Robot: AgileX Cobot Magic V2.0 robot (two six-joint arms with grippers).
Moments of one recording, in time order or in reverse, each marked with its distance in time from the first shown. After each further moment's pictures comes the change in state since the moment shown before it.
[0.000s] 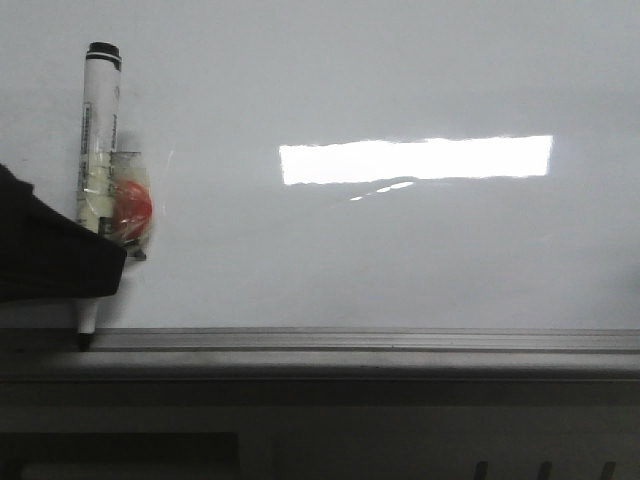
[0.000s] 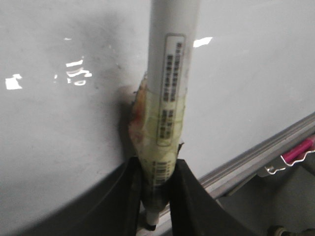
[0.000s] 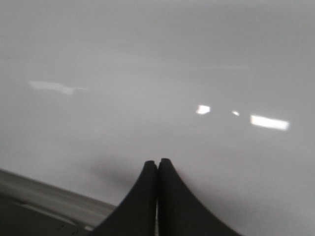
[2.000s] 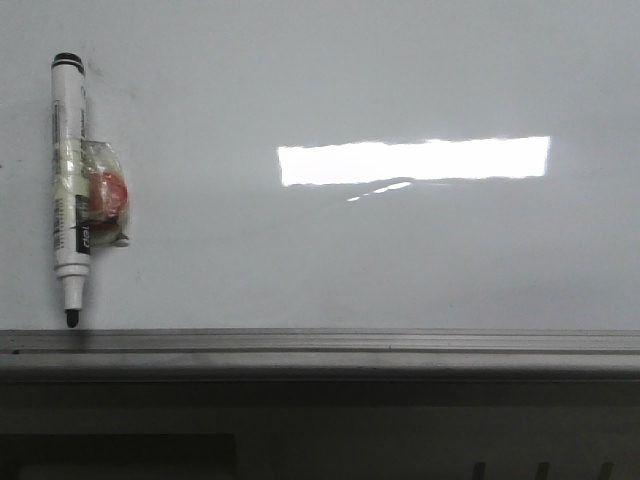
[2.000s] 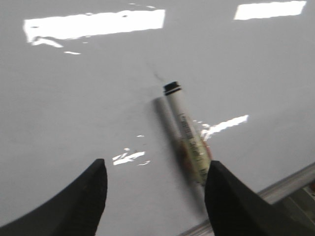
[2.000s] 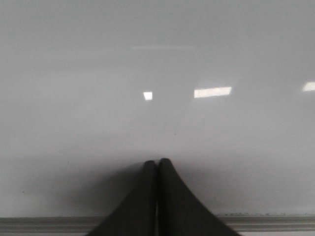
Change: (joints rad) left arm 0.306 -0.647 0.028 0.251 0.319 0.000; right arm -0.349 -0.002 0.077 -0.002 0.001 0.027
